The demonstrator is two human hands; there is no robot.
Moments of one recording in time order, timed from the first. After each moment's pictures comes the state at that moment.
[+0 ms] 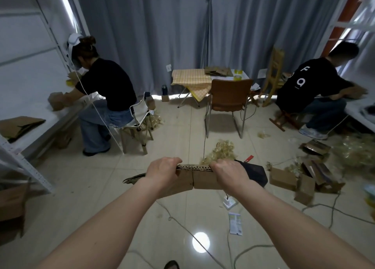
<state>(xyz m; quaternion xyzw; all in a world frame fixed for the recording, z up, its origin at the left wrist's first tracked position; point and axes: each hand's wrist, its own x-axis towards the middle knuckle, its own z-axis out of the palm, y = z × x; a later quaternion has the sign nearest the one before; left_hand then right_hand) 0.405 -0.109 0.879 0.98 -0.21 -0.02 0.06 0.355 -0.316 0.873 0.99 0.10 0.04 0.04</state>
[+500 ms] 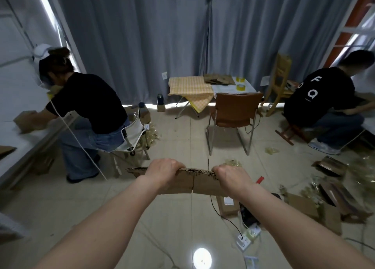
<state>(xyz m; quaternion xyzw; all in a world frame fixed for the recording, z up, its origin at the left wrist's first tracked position) 0.715 -0.104 0.895 0.95 -0.31 -0.01 0.00 0.646 -0.318 0.885 1.00 0.07 -0.01 0.01</state>
